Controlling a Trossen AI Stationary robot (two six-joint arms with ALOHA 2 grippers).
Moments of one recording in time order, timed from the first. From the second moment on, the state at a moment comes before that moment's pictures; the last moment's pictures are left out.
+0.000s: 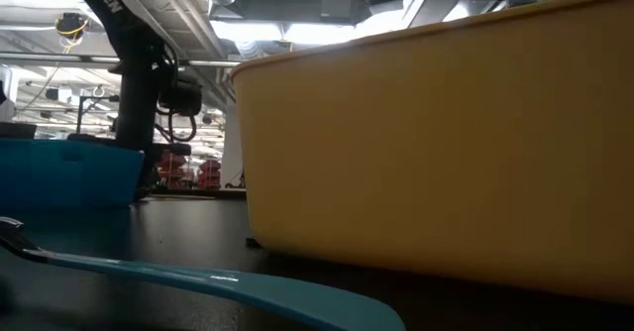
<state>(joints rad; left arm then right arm) 0.93 1.47 0.73 -0.74 -0.17 -1.23 0.88 1.50 0.77 -1.20 0.35 1.93</state>
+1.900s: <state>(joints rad) 0.65 1.54 1.10 -0.51 -0.22 -0.25 0.88 1.50 0.96 -1.44 0.32 1.93</state>
